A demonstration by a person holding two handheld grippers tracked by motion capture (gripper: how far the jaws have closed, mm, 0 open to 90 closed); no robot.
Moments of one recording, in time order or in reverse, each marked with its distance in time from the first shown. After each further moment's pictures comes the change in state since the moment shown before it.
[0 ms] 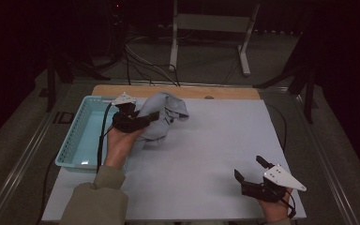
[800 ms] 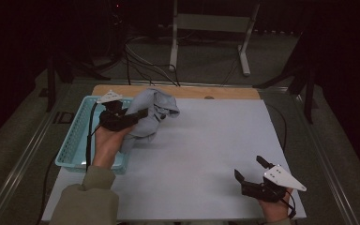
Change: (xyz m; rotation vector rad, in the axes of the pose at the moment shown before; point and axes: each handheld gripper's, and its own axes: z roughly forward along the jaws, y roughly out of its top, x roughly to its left) left arm 0.014 0.004 -0.028 -0.031 0.041 -0.008; right arm 0.000 0.000 0.000 0.000 -0.003 0.000
